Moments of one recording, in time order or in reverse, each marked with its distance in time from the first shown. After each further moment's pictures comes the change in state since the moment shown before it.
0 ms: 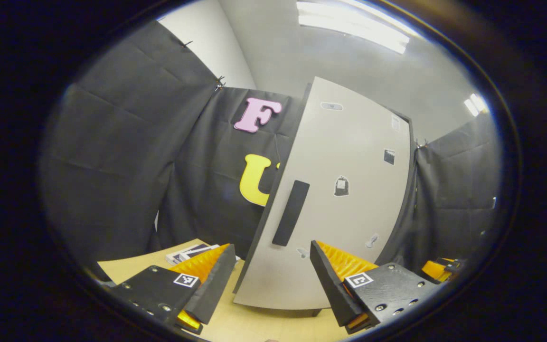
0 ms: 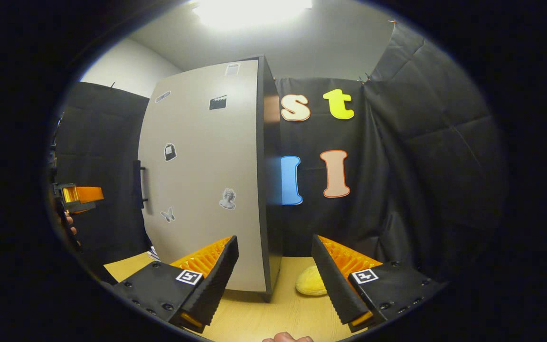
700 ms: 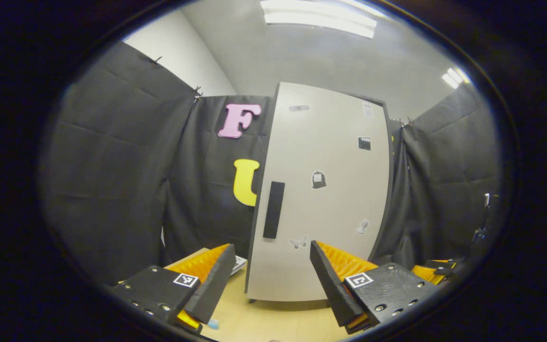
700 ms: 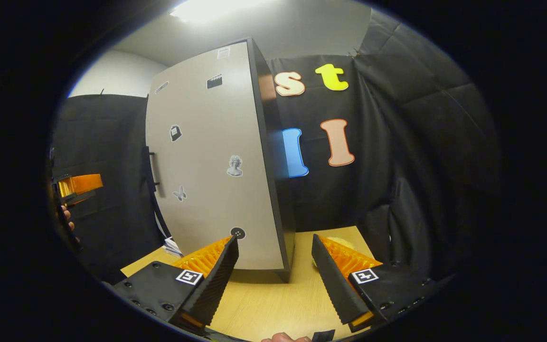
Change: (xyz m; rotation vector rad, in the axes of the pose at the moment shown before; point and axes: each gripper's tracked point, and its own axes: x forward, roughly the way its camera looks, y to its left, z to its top) left arm -0.021 -0.030 0.001 0.229 0.011 -0.063; right arm -0.020 0.018 -0.065 0.124 0.142 0.025
